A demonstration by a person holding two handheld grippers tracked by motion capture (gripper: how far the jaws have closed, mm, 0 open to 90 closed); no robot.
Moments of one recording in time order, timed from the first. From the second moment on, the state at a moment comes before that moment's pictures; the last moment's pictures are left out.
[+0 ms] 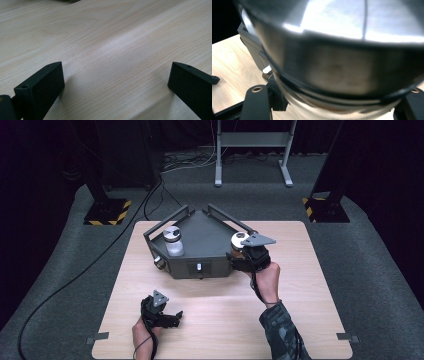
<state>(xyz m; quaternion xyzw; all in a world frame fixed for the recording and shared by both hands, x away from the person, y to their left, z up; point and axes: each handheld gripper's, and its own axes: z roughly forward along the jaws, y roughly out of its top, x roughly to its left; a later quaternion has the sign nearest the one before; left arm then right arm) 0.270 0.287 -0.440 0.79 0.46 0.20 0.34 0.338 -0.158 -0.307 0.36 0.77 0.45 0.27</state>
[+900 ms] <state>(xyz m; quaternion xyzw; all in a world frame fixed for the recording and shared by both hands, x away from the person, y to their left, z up) 0.269 0.287 -0.441 0.79 0.46 0.20 0.34 0.372 -0.139 -0.306 0.37 0.78 0.44 0.25</state>
